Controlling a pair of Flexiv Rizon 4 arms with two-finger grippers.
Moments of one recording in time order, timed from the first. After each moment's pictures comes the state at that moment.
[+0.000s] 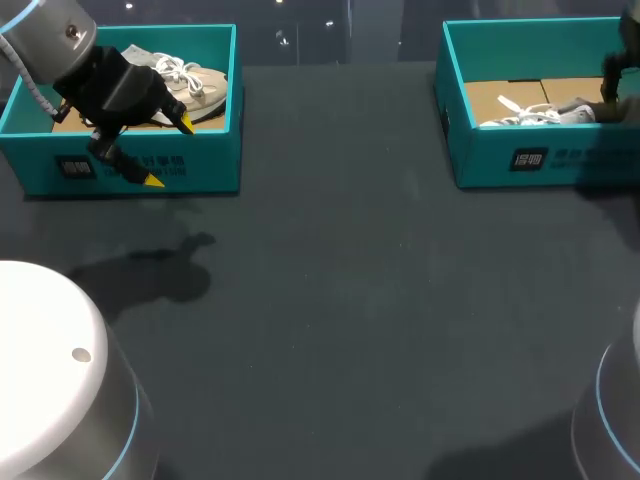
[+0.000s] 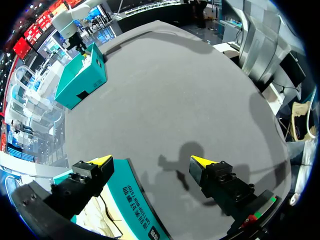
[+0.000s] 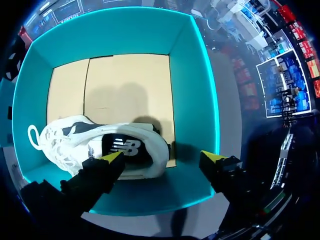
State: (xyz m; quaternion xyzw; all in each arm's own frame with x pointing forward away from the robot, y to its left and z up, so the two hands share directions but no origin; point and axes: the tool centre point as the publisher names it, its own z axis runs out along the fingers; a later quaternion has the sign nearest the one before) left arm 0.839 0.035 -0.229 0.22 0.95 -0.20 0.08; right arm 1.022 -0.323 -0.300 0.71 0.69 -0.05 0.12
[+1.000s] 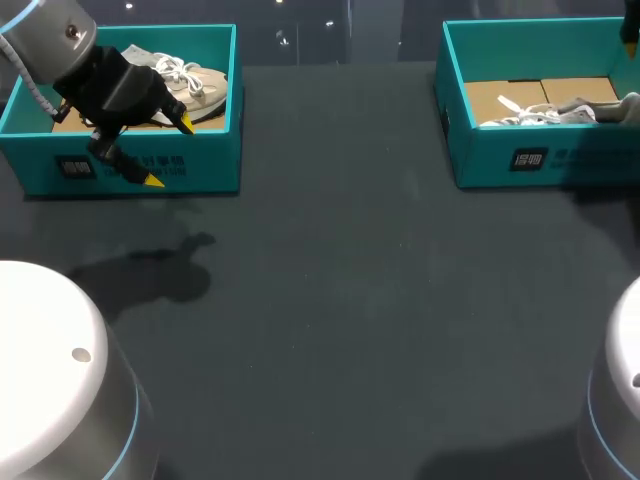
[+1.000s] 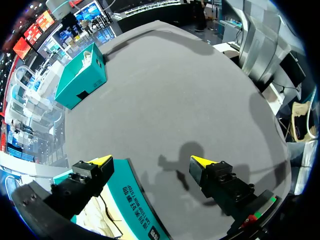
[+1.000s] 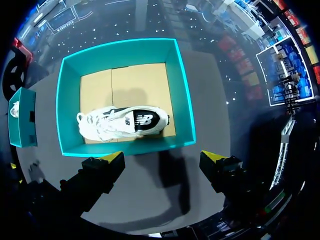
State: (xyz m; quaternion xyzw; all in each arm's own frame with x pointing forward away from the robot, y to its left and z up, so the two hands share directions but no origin) left arm 0.839 0.035 -0.229 0.22 0.95 -0.20 0.08; right arm 0.973 -0.285 -0.167 0.74 0.66 -0.03 0.10
